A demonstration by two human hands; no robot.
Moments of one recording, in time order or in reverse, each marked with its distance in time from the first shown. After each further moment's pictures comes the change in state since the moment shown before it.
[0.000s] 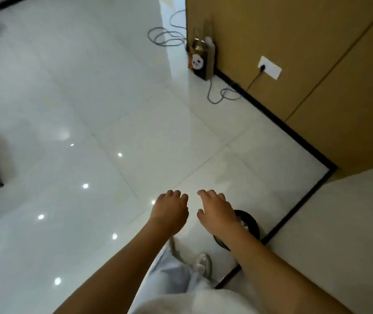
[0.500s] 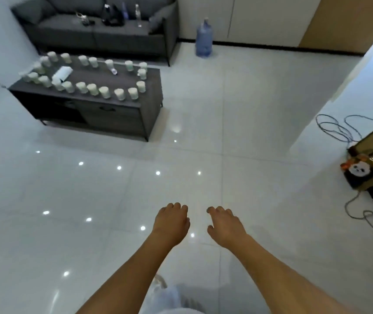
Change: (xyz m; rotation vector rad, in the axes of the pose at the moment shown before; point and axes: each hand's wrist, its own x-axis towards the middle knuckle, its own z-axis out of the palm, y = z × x) left_hand -0.314 -0.305 0.068 -0.379 0.246 -0.799; right_hand -0.020 -0.410 0.115 -0.521 -0.230 -0.651
